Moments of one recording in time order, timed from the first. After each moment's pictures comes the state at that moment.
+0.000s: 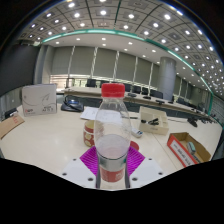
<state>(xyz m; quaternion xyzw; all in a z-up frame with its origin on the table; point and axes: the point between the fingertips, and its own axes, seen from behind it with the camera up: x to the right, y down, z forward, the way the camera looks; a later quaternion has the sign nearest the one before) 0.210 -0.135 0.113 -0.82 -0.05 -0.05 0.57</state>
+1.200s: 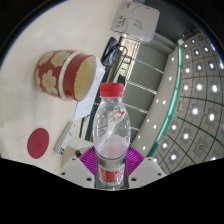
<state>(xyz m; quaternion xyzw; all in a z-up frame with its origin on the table) 0.269 0.077 0.175 -0.45 -0.55 -0.60 0.38</state>
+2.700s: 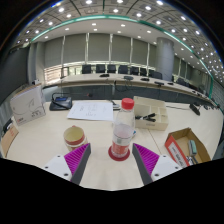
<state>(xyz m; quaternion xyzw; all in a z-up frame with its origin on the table) 0.271 -0.060 0.127 -0.87 -0.01 -0.02 0.48</state>
